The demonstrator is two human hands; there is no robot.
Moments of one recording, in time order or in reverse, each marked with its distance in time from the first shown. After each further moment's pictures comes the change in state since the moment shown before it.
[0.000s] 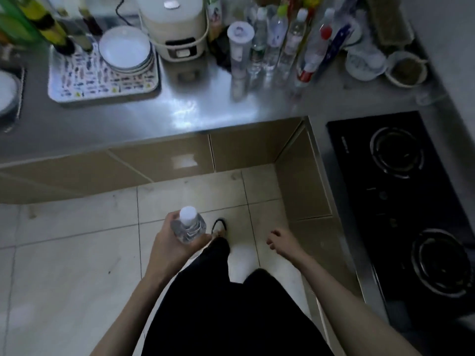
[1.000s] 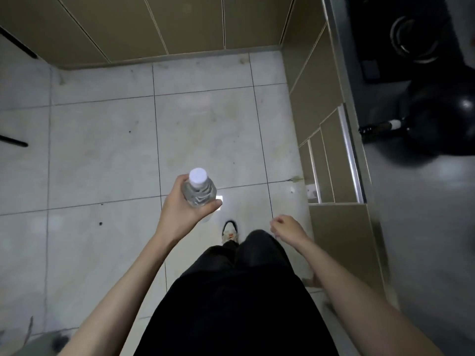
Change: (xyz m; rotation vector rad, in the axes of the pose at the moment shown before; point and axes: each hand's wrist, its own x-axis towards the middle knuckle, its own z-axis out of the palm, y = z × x) left_hand -0.693 -0.342 0.091 -0.088 -0.013 -0.022; right_hand -0.427 0.604 0.314 -0.130 -0.039 0.020
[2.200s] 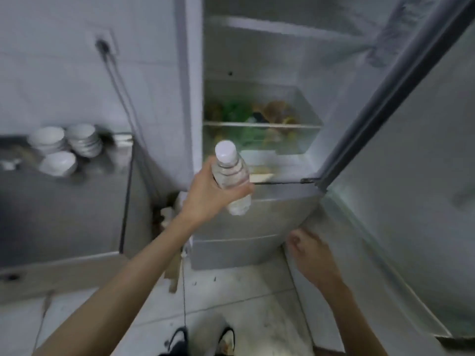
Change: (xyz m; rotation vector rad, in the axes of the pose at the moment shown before) left_hand -0.731 0.066 0.490 0.083 -1.568 0.992; right_hand -0.612 0.658 0.212 0.594 1.259 0.703
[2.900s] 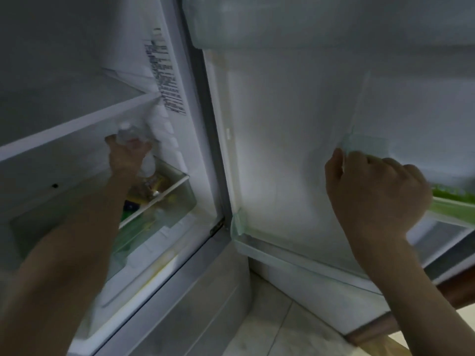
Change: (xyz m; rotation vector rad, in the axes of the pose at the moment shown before) left_hand 0.389 0.065 0.247 0.252 -0.014 0.082; right_hand 0.004 0.090 -0.242 -0.879 1.318 0.645
